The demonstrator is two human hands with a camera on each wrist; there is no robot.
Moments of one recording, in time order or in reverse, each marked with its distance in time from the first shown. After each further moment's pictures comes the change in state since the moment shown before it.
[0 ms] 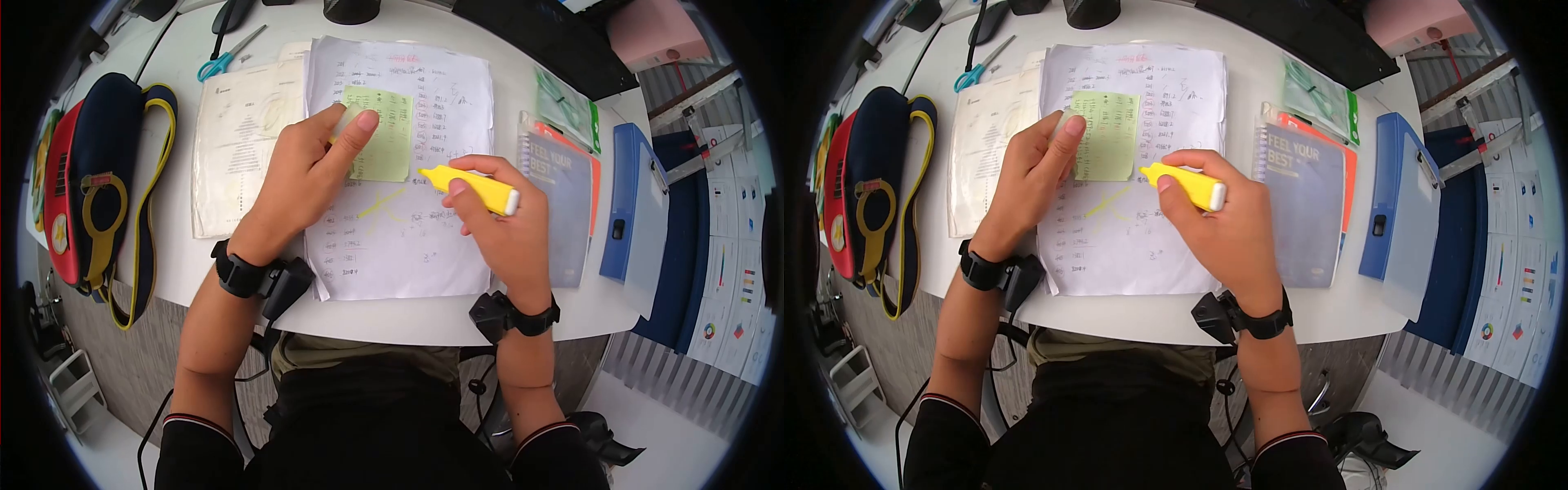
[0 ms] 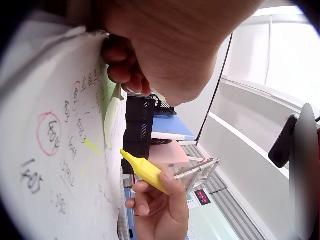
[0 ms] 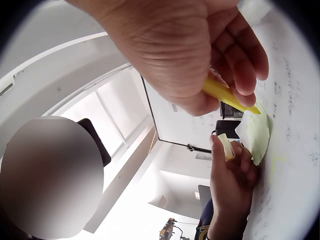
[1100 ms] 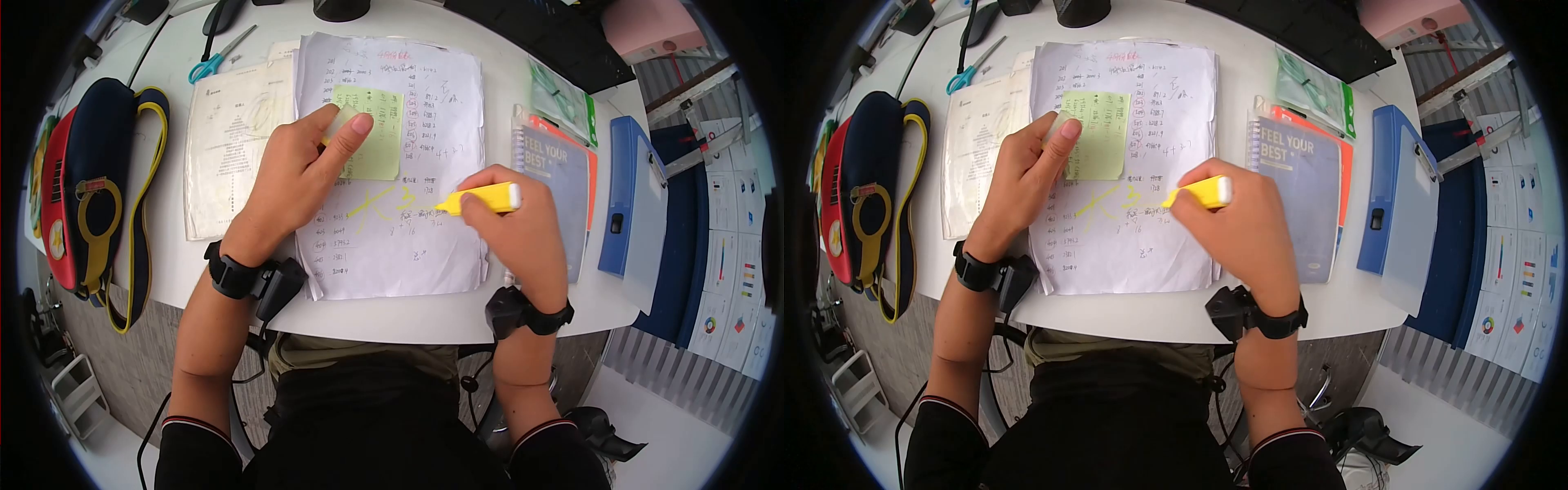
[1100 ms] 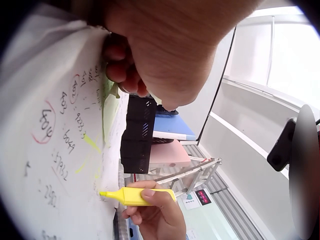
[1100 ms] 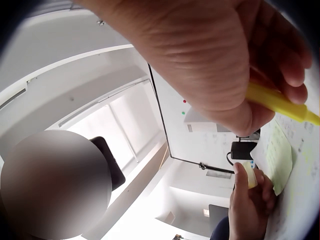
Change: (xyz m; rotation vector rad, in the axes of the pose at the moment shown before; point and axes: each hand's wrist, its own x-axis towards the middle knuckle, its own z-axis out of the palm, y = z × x) left_hand 0.001 0.000 0.001 0.107 -0.004 0.030; right_hand 0.002 -0.004 -0.027 -0.321 -0.109 0.113
